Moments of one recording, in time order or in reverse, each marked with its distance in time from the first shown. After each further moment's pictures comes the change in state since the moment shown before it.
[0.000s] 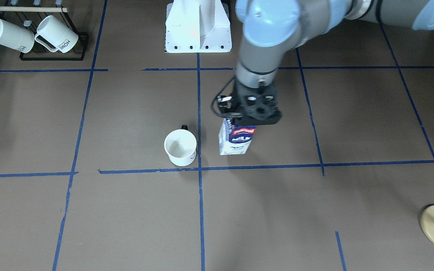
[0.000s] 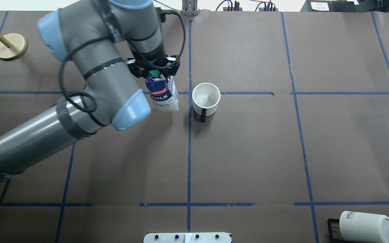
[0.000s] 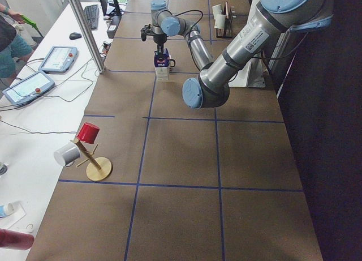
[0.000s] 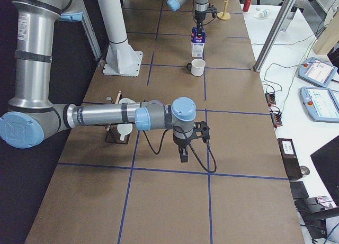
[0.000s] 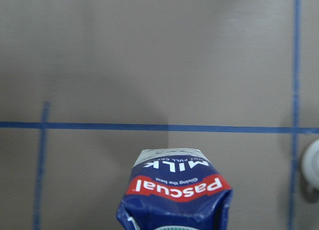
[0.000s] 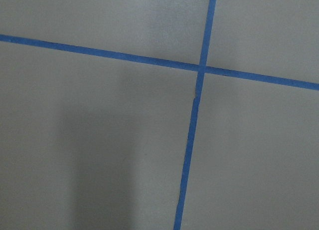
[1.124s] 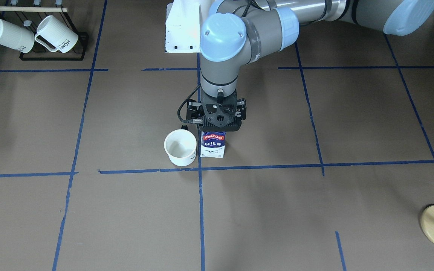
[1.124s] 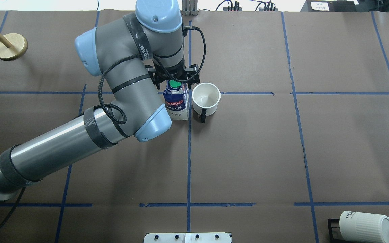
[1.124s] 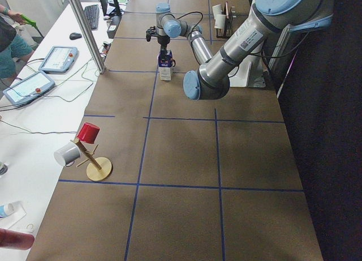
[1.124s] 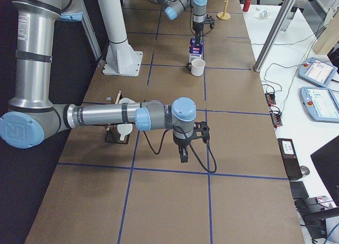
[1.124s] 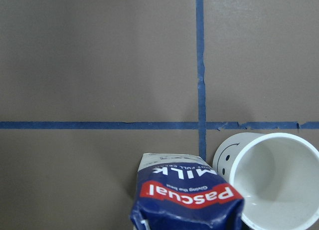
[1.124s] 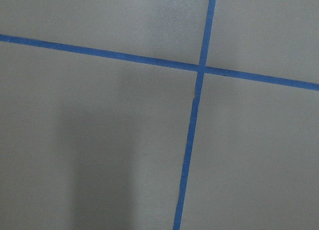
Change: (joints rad) left arm 0.053 -0.044 0.063 -0.051 0.066 0.002; right arm -0.001 0.002 -0.003 0.001 -0.001 0.000
